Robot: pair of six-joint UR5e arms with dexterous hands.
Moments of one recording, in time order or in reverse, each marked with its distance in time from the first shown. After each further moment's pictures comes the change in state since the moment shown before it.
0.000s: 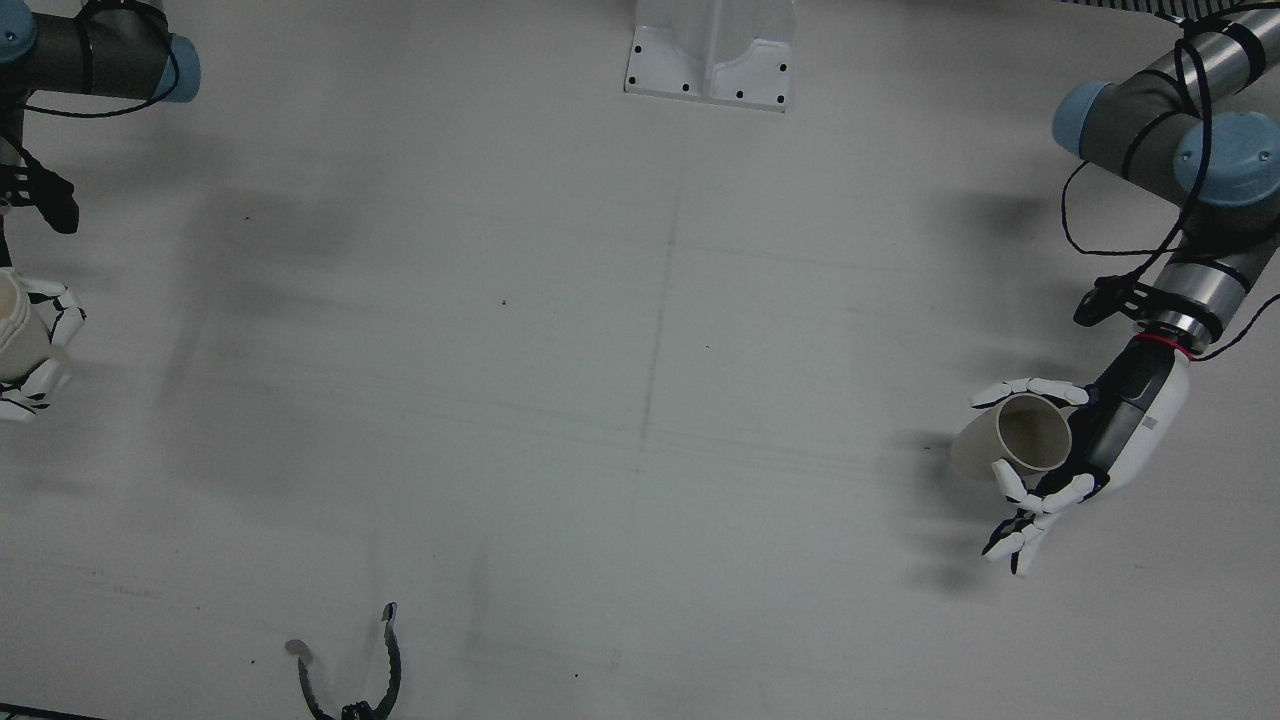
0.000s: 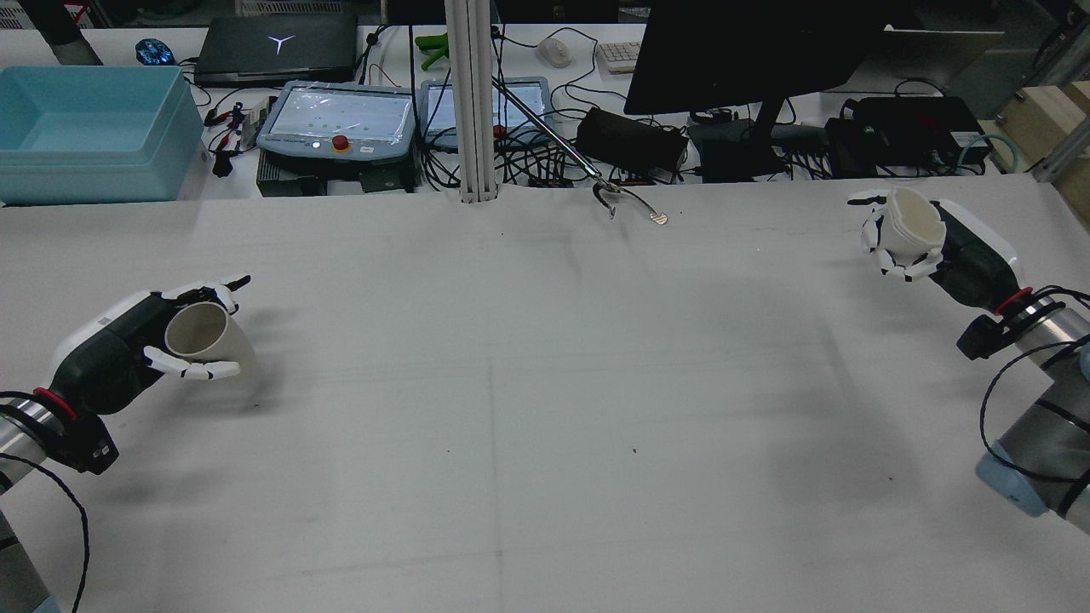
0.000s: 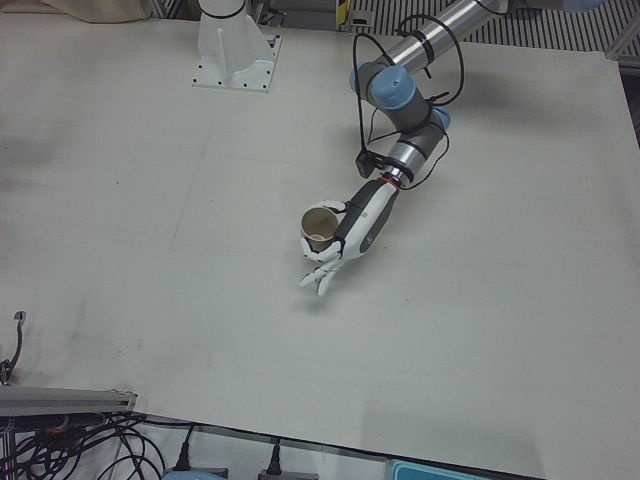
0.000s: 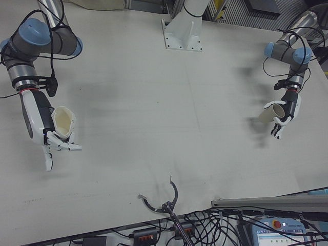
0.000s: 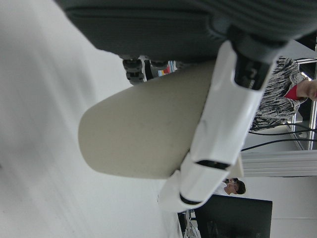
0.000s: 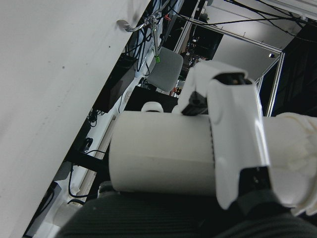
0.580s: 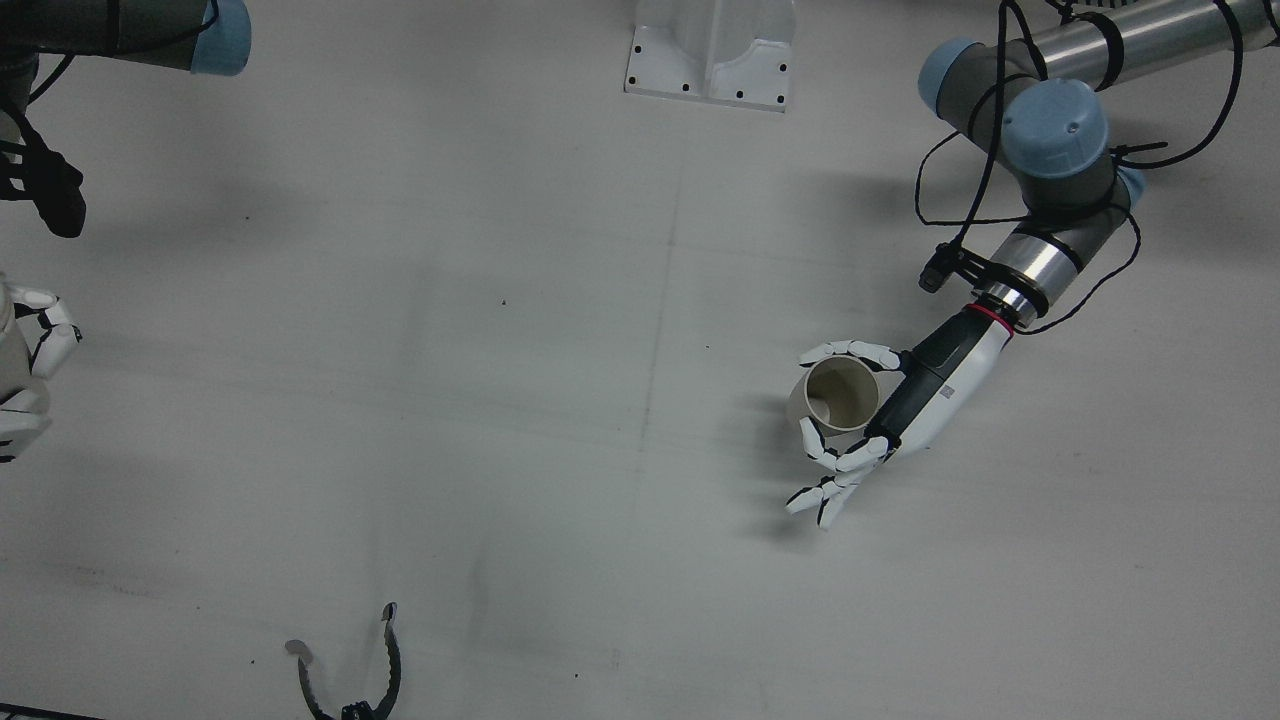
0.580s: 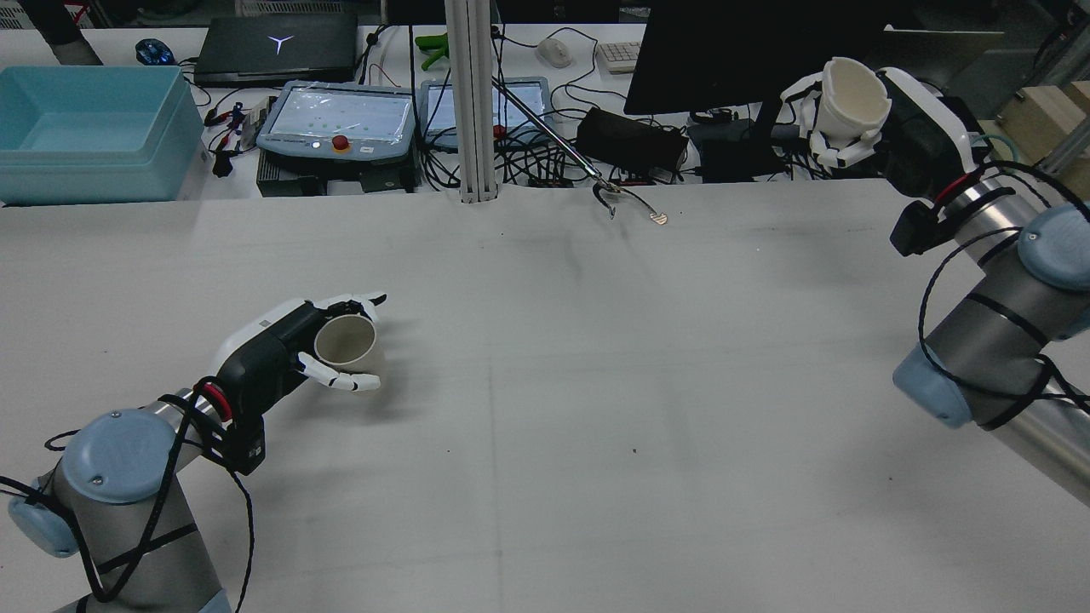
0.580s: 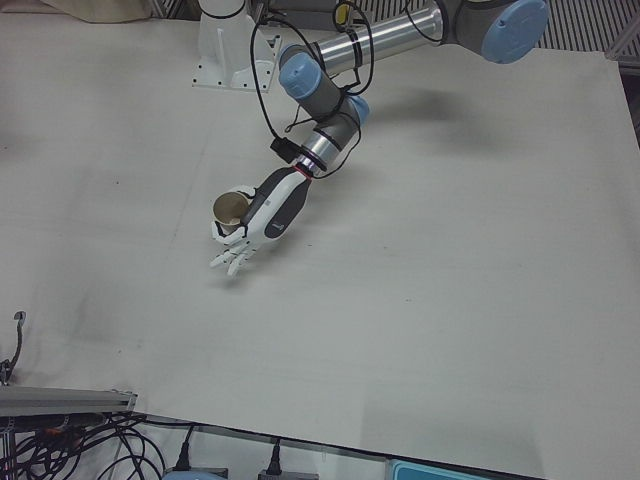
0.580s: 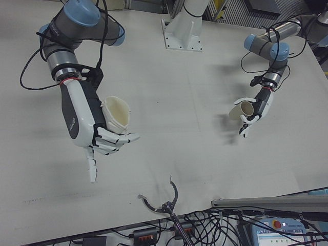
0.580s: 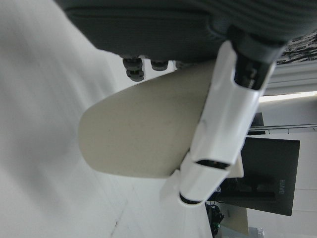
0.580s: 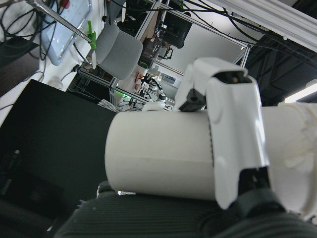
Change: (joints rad) left arm 0.128 -0.296 0.044 0.282 0.004 0.009; right arm 0.039 0.237 0.267 -0.426 0.049 -0.062
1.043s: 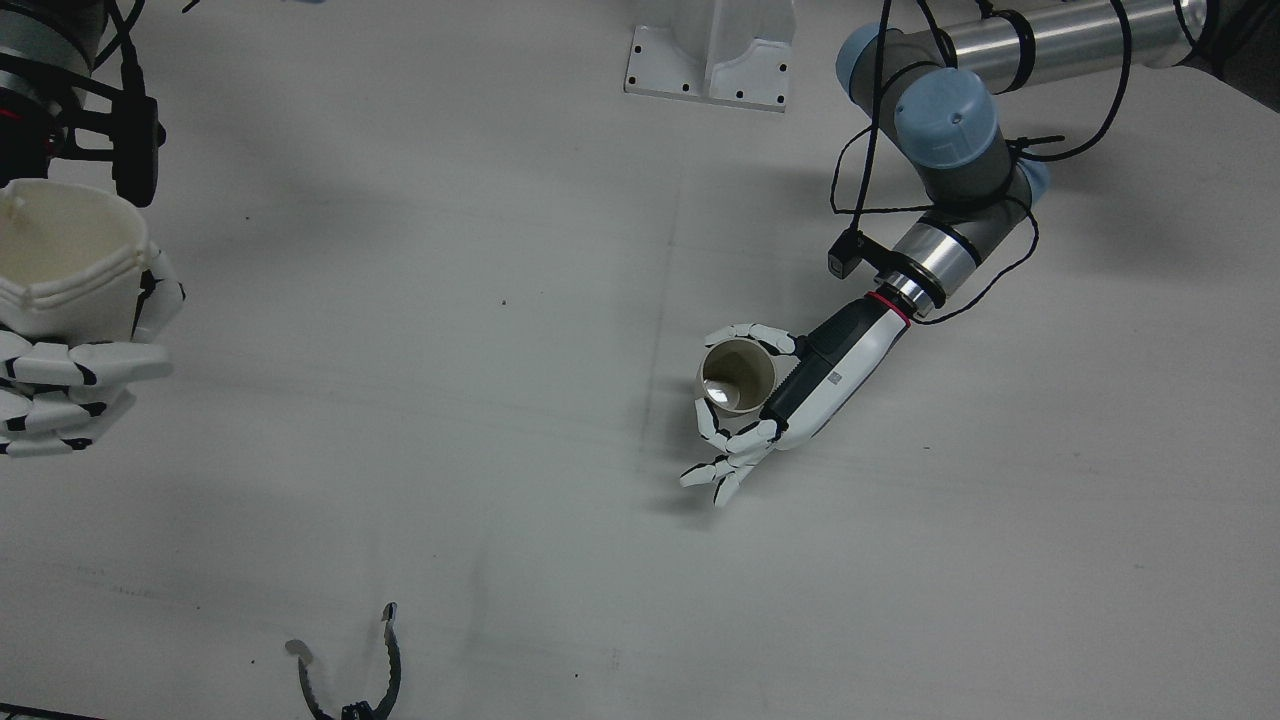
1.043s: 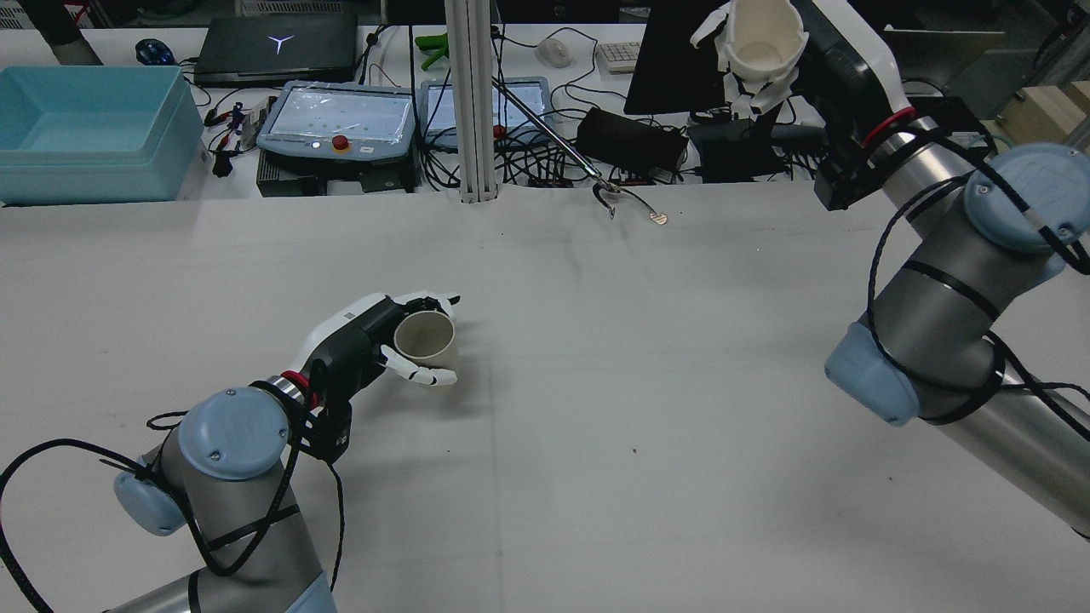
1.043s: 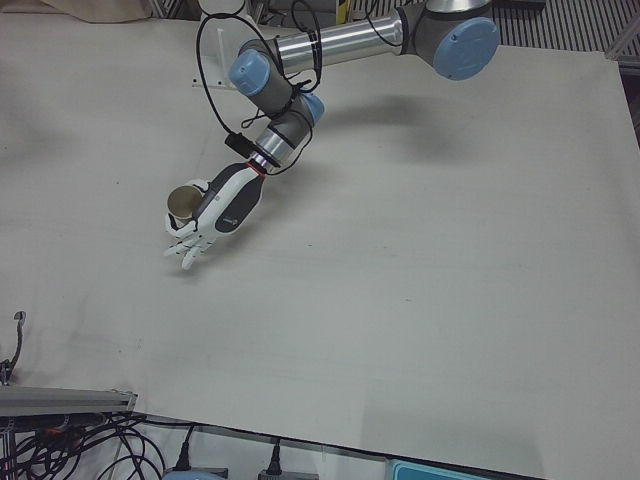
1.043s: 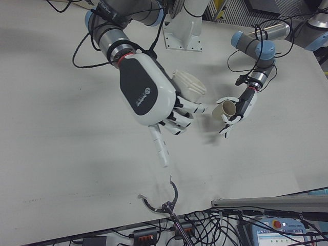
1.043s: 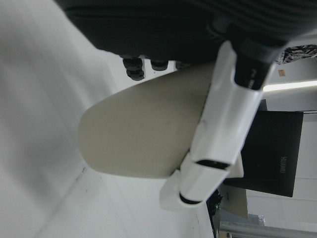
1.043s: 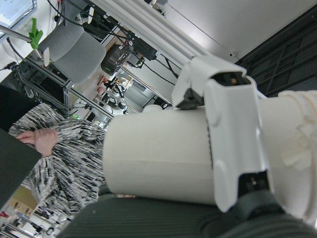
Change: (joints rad) left arm 0.039 -0.192 0.105 0.080 0.005 -0.002; right arm -0.073 0.189 0.157 -0.178 0.074 -0.258
